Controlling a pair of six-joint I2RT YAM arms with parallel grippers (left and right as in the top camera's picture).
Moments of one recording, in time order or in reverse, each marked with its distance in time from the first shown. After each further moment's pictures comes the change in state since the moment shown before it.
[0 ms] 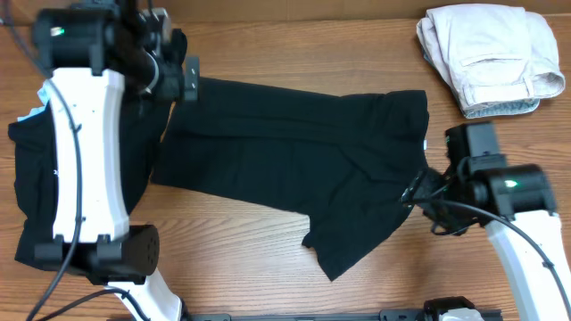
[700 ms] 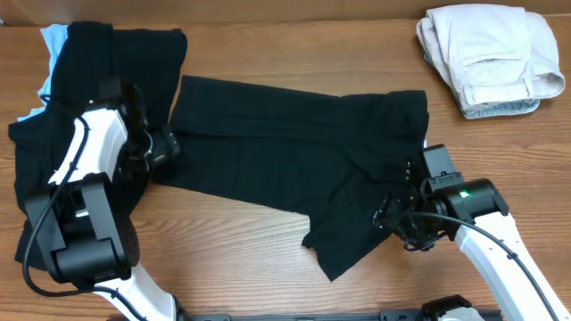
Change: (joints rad) left arm 0.231 0.014 -0.961 0.731 -0.057 -0.238; right arm 0.130 0.005 -0.266 0.204 -0.136 0.027
